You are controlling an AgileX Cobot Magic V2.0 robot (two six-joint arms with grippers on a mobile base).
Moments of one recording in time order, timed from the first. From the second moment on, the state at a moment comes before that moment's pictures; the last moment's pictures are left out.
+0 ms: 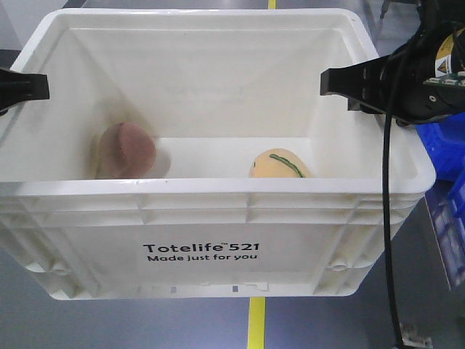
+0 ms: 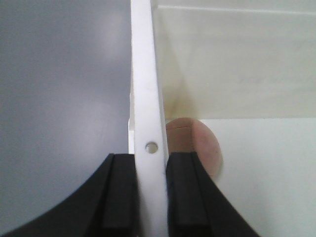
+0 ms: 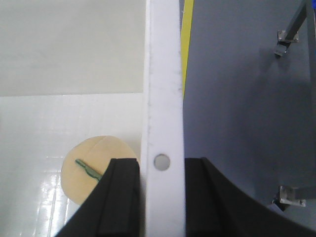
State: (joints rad) left arm -0.40 1.04 -1.10 0.35 0.86 -0.53; right arm 0.56 1.25 -1.26 -0.38 1.01 0.62
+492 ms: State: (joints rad) left arm -0.40 1.04 -1.10 0.35 0.86 -0.53; right arm 0.56 1.25 -1.26 -0.38 1.01 0.62
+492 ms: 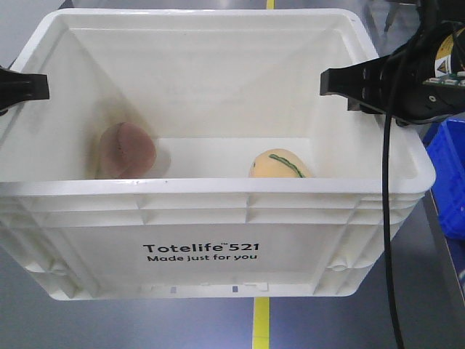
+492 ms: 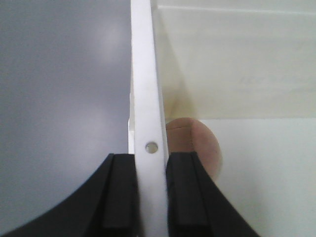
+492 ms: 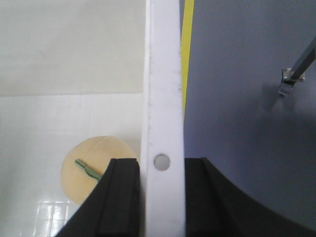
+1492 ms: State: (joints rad) left arm -0.40 1.04 -1.10 0.35 0.85 -0.53; right arm 0.56 1.25 -1.26 -0.38 1.01 0.62
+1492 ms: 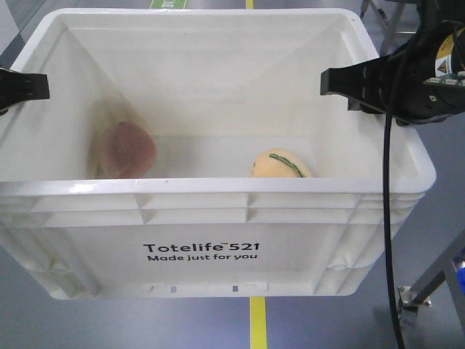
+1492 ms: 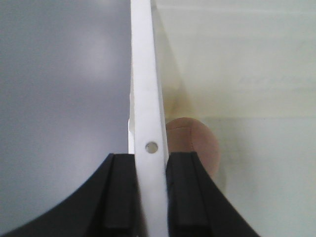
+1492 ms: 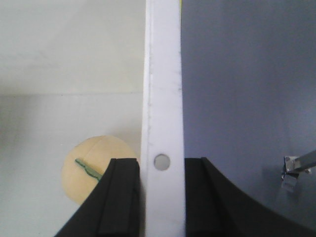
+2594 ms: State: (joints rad) left arm -0.40 1.04 -1.10 0.35 0.85 -0.53; right arm 0.56 1.25 -1.26 -0.38 1.01 0.62
